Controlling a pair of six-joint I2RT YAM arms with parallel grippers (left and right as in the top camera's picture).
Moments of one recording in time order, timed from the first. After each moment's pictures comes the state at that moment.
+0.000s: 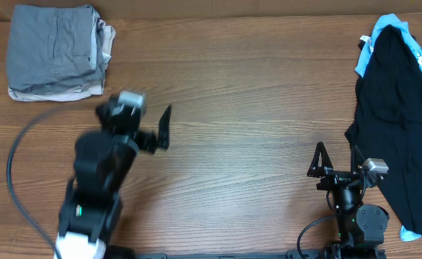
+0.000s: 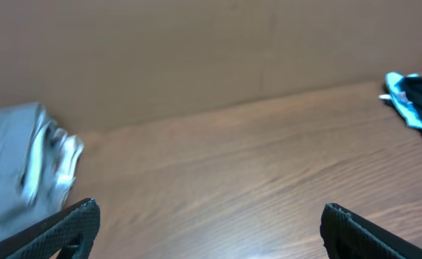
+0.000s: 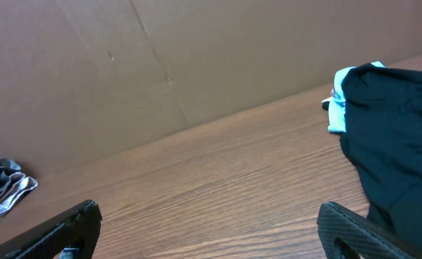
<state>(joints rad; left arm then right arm) -0.19 0.76 0.63 -0.10 0.08 -0.01 -0.03 0.01 0.02 -0.04 -0.04 0.34</state>
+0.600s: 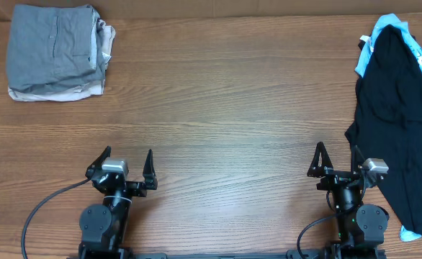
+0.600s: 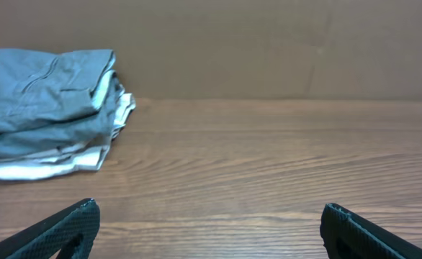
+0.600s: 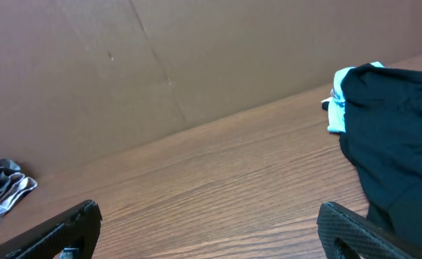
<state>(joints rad) -0.08 0.12 0.05 -0.03 0.02 -0.08 -0.03 0.01 0.02 -0.03 -0.04 0.34</state>
